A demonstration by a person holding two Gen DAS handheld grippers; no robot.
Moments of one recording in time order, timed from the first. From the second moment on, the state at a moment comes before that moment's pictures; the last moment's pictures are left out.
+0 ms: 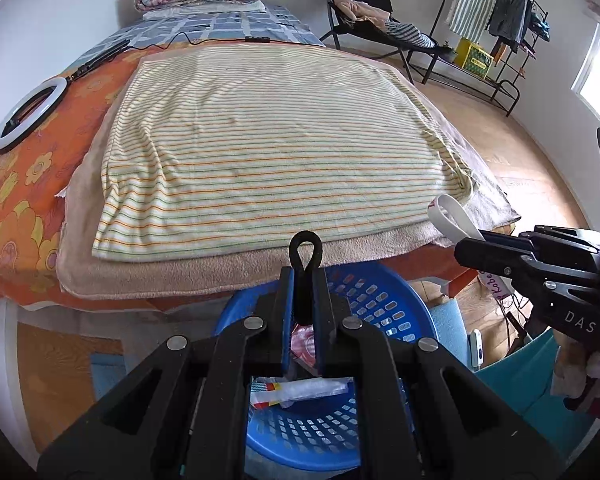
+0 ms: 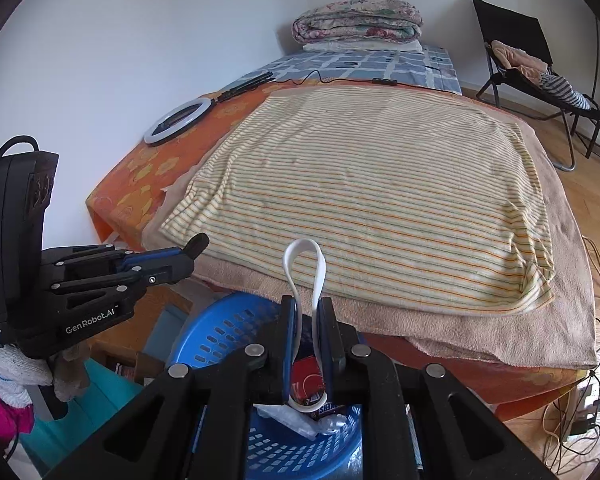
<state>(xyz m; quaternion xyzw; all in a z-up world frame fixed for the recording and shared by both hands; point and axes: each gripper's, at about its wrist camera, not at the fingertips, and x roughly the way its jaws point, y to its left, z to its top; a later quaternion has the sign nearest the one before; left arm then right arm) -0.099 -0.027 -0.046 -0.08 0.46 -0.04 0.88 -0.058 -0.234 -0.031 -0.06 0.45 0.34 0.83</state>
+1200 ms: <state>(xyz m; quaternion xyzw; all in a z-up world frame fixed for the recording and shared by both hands) -0.115 -0.038 -0.135 -0.07 0.56 -0.04 0.83 -0.083 -0.230 -0.108 -0.08 0.52 0.33 0.78</state>
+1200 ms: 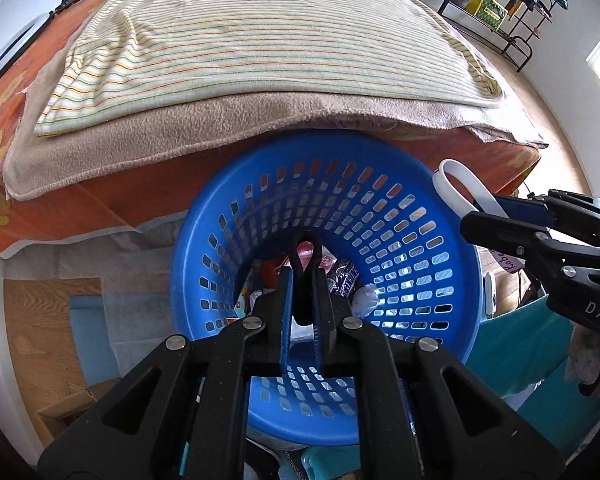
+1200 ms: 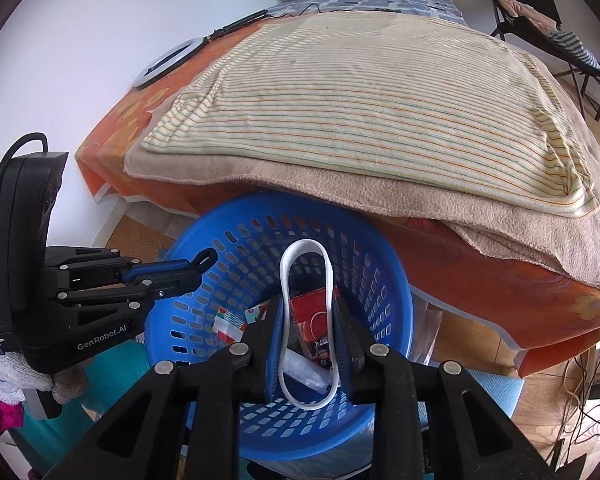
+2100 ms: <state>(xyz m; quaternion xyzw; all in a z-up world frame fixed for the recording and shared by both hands) -0.114 -0.035 -0.132 -0.07 0.55 -0.03 0.83 -0.078 -0.237 -0.110 -0.07 0.53 0.30 0.79</state>
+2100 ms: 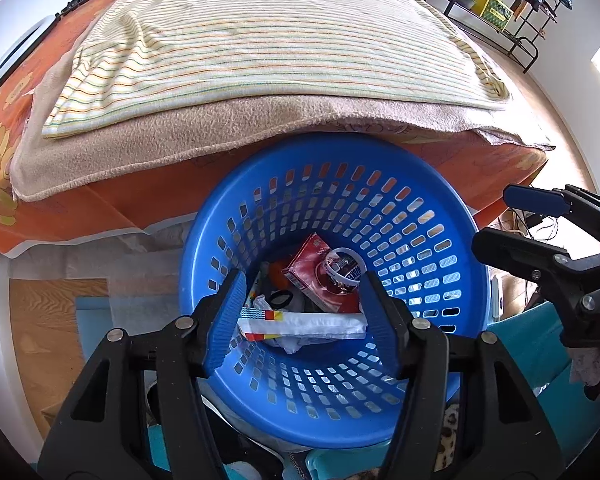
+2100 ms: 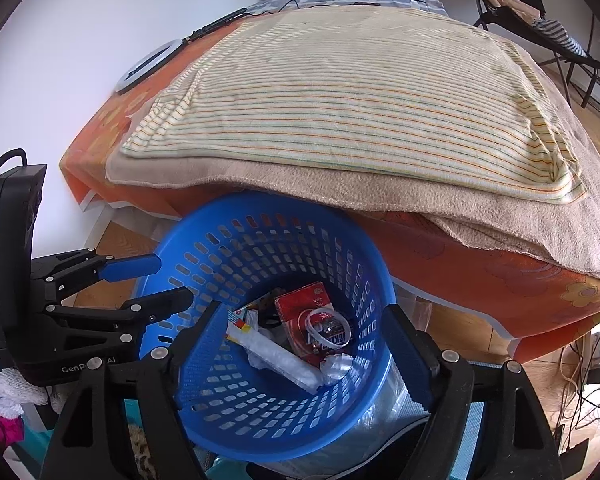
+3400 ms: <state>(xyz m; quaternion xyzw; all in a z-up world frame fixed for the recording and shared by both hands) -0.085 -0.015 -0.073 -0.06 0.50 0.00 0.86 -0.057 -0.230 -0.071 -0.10 0.51 0.28 0.81</state>
